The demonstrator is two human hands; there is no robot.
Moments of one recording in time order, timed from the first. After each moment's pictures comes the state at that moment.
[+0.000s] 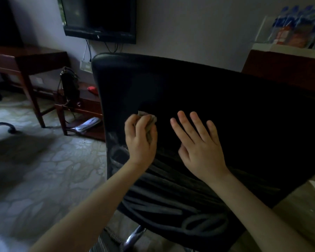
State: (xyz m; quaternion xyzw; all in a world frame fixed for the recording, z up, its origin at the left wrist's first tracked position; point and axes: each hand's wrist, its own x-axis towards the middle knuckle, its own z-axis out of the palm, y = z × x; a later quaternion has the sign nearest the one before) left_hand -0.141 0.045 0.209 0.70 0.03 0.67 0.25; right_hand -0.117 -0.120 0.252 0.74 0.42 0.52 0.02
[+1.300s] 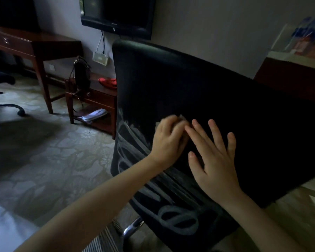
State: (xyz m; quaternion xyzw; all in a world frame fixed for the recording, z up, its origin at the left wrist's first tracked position) left_hand -0.138 0.022 0.213 0.74 -0.08 0.64 0.20; right_hand -0.168 -0.124 0.262 0.83 0.44 0.31 -0.15
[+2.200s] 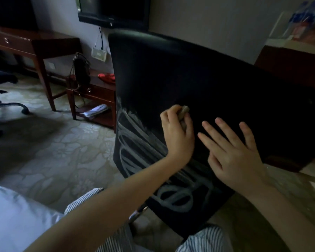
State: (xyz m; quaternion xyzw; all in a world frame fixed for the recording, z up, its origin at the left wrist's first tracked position) left_hand -0.165 -0.055 0.224 0.67 0.10 0.54 0.50; right_hand -0.171 -0.197 0.260 0.75 0.48 0.44 0.09
